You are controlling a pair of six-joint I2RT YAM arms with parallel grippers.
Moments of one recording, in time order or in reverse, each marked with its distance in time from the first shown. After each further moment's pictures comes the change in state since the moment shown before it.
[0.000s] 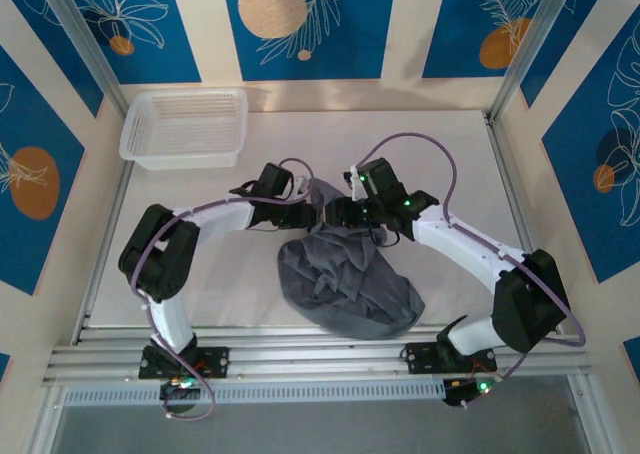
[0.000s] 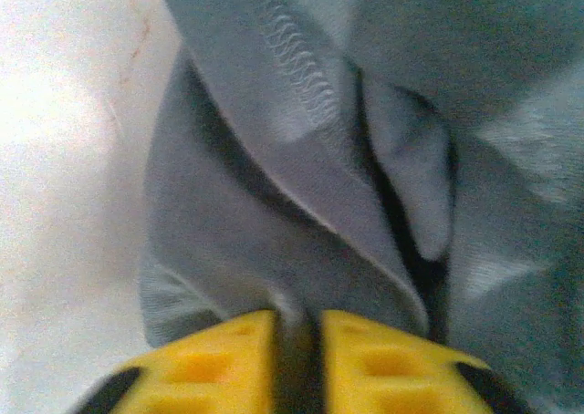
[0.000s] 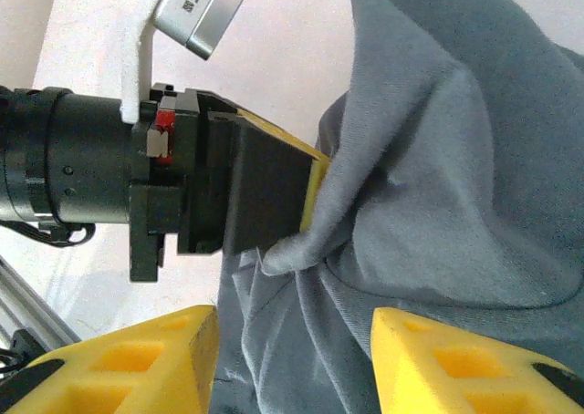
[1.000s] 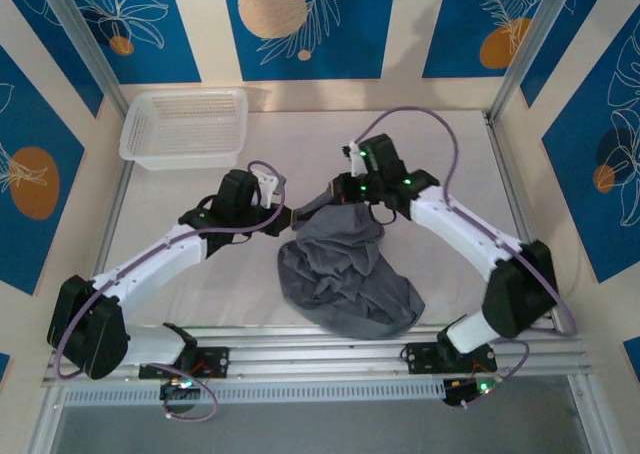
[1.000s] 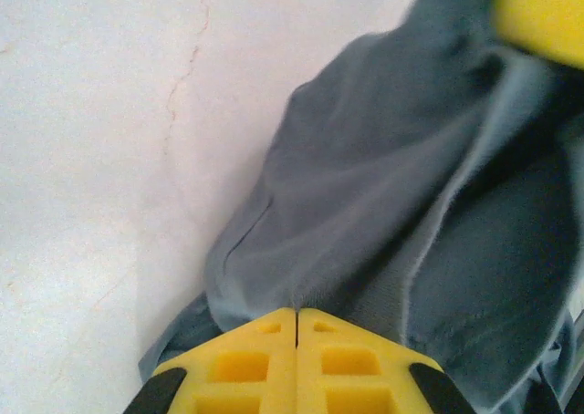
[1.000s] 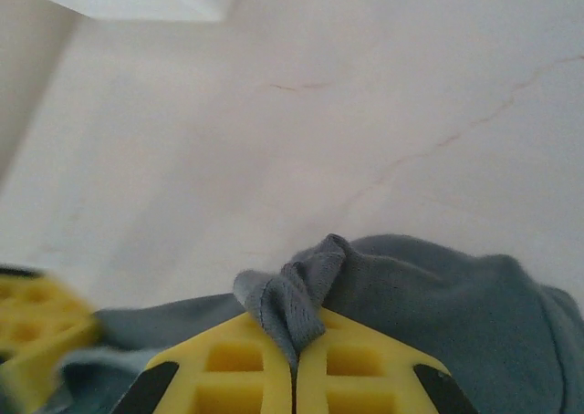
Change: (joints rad) left arm -0.014 -0.524 -0.209 -0.086 -0.143 0.193; right arm -0.066 0.042 0.156 -0.001 0.019 -0.109
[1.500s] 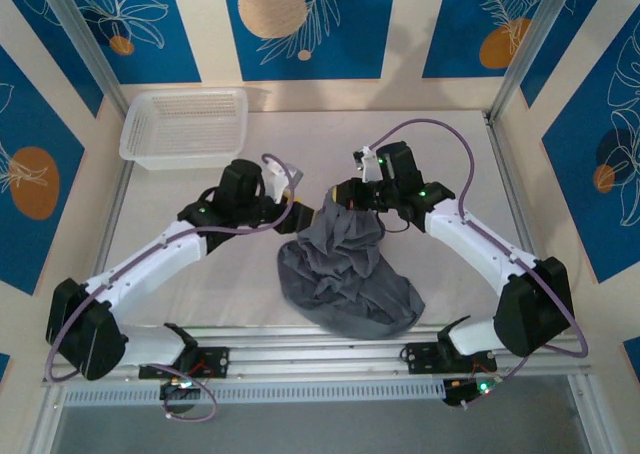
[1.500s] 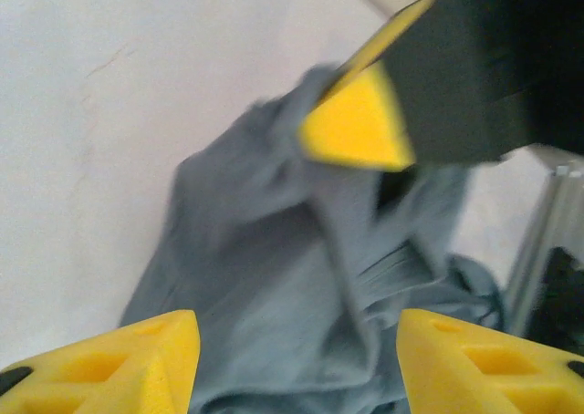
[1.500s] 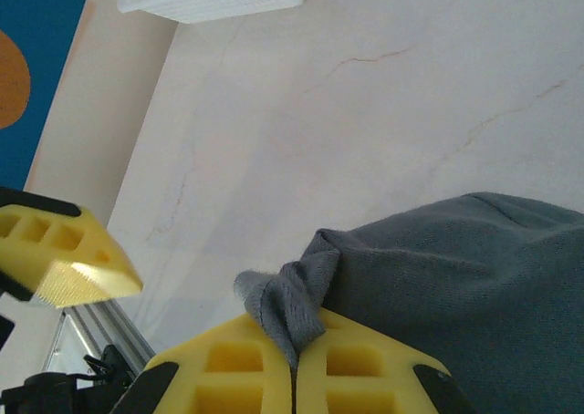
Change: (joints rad) left arm -0.066 0.016 0.132 0.027 0.162 0.169; right arm -0.039 -0.076 -0.110 0.084 -0.198 0.127
